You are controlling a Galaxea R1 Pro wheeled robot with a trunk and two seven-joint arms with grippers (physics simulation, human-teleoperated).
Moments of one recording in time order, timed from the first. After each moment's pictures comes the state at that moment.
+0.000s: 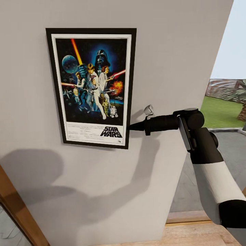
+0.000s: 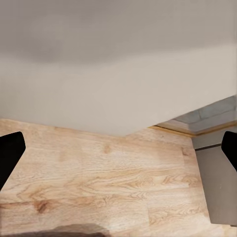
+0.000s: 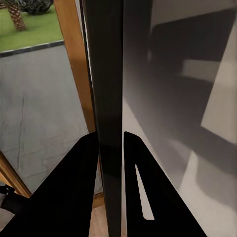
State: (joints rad) left arm -0.24 0.25 -0.05 -0.02 0.68 -0.31 -1.01; right arm -1.07 -0.09 0.16 -1.40 0.03 0.99 1.34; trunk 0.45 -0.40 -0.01
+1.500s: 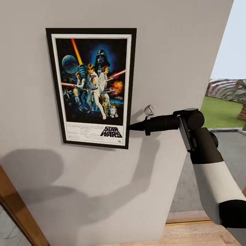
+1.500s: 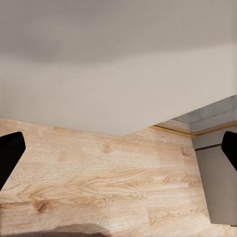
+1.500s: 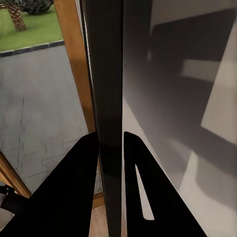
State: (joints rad) left arm -0.24 0.25 -0.05 -0.02 0.68 -0.31 -1.01; right arm -1.07 -0.09 0.16 -1.40 0.03 0.99 1.34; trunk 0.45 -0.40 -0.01
